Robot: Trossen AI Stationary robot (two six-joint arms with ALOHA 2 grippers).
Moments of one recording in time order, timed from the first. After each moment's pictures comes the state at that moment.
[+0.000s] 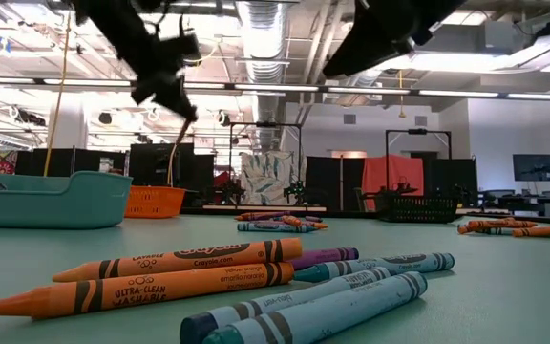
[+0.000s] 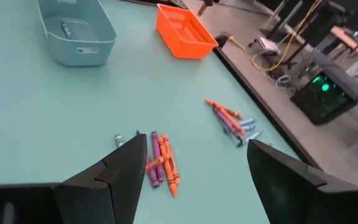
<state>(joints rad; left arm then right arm) 0.36 1.14 0.82 -0.36 -0.38 0.51 0.46 1.61 1.12 -0.41 1.01 0.42</state>
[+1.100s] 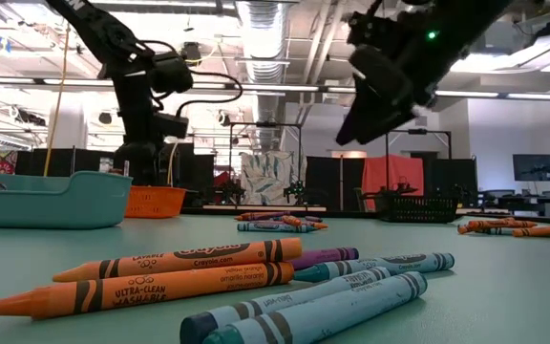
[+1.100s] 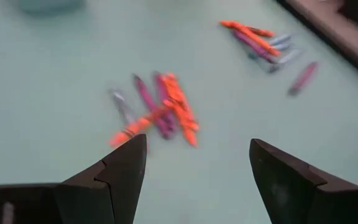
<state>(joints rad) 0.72 1.38 0.82 -0.45 -0.29 0.62 0.31 1.61 0.99 -0.35 0.72 0.65</state>
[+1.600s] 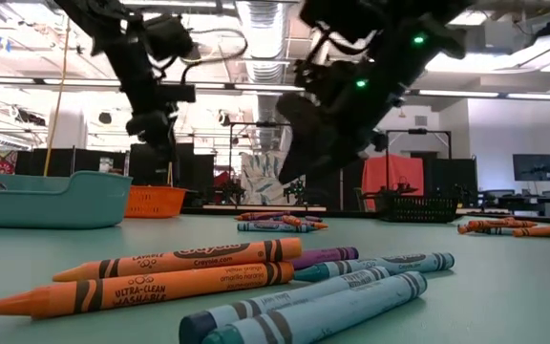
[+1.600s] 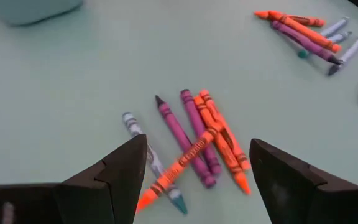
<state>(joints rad) 0.51 1.25 0.82 -0.44 -0.24 0.47 0.21 1.88 1.14 -0.22 0.65 0.63</state>
